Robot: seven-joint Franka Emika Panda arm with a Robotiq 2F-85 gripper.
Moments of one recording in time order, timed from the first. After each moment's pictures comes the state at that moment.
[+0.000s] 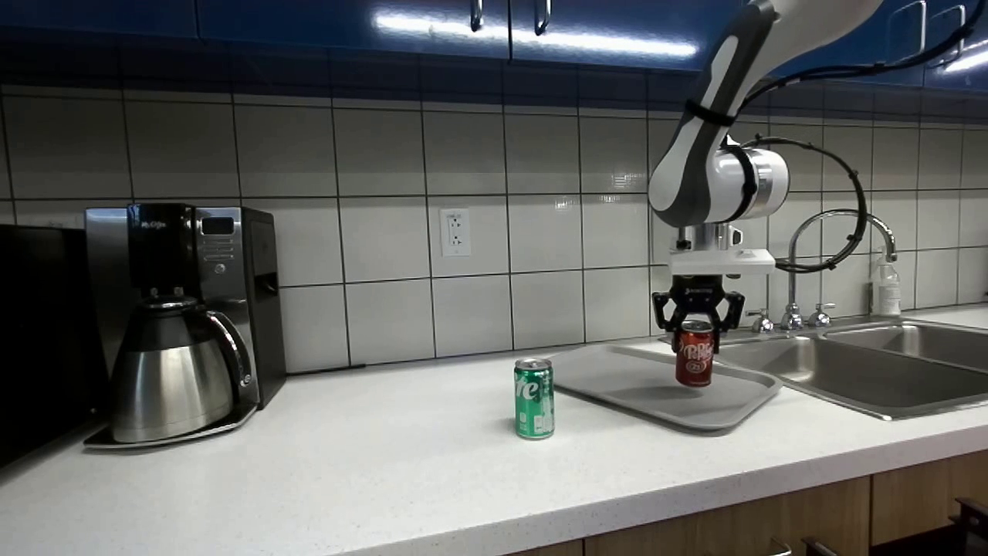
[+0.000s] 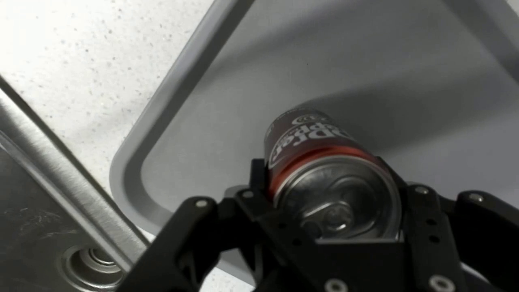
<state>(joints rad) 0.00 0.17 -0.10 -2.38 -0.04 2.67 0.32</state>
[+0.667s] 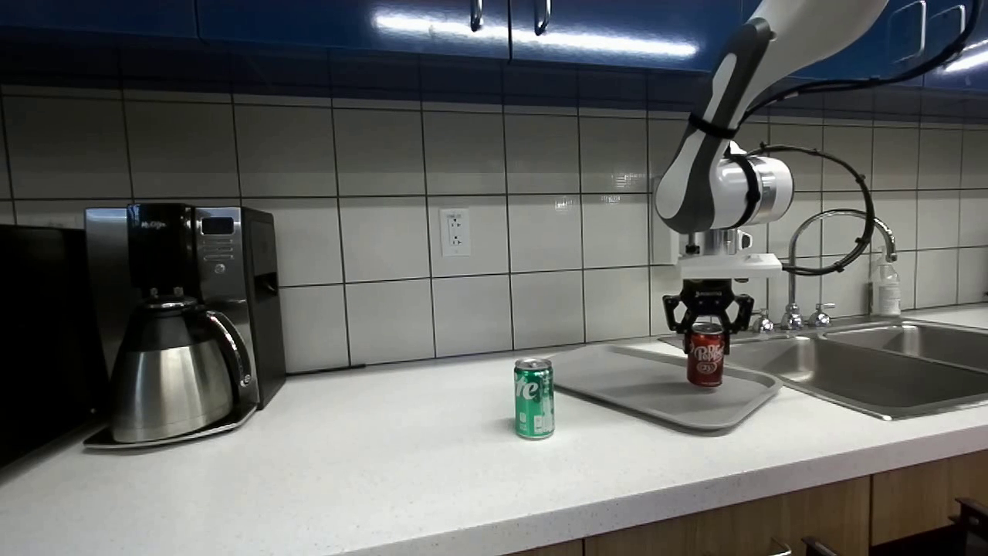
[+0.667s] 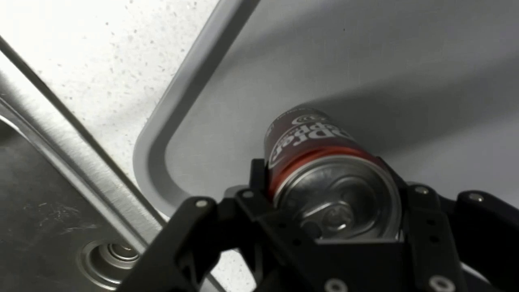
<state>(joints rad) -0.01 0.22 -0.13 -2.33 -0.04 2.67 0.31</state>
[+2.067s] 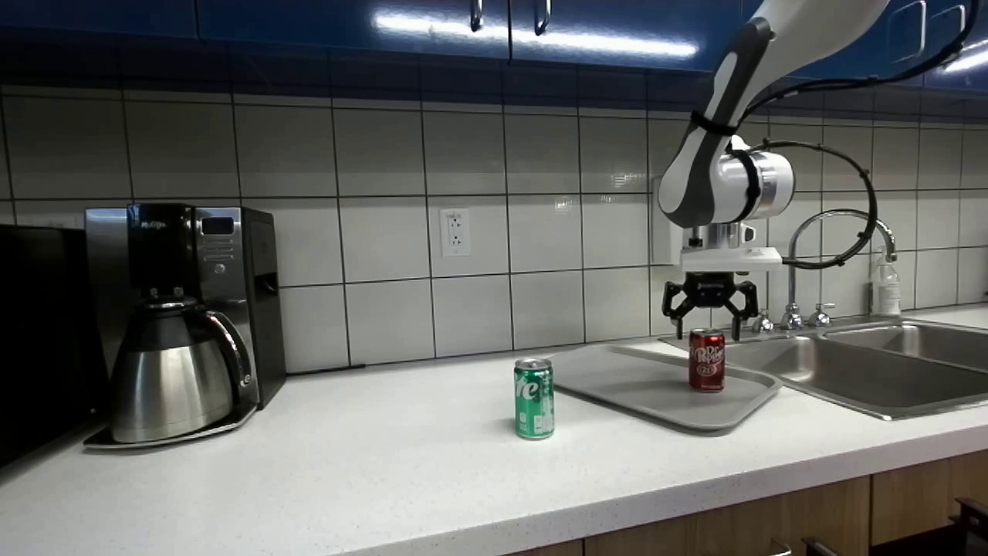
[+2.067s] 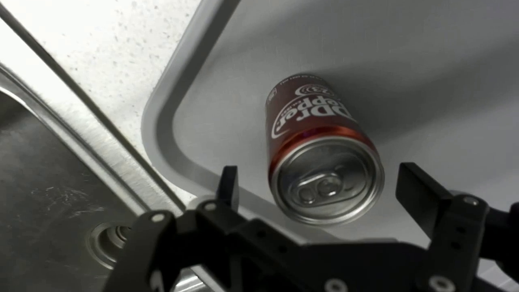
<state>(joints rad) -0.02 0.23 -0.14 -2.29 -0.02 2.67 0.30</state>
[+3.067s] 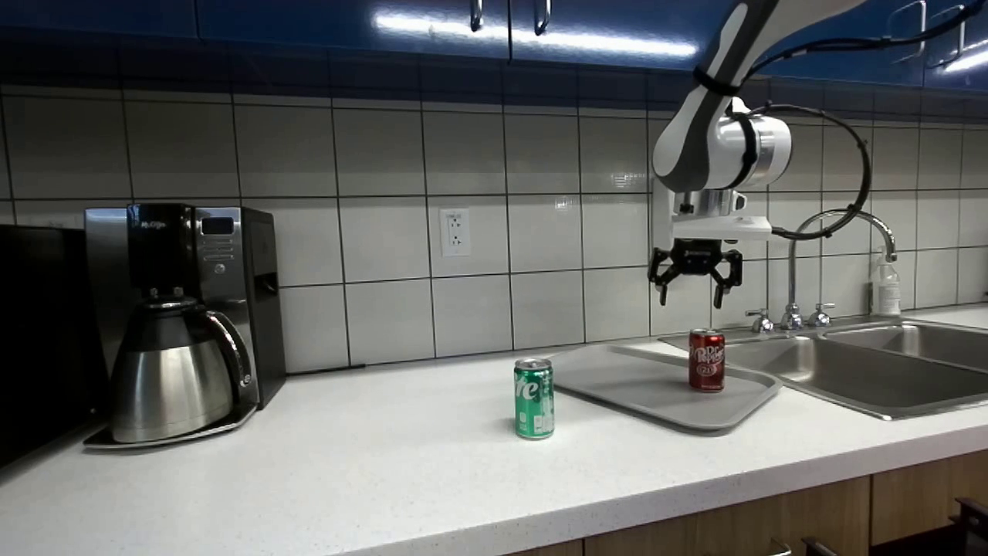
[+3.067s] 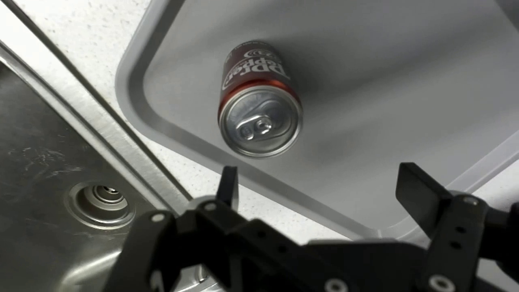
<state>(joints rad) -0.02 0.10 -0.11 -2.32 -0.01 2.67 0.29</state>
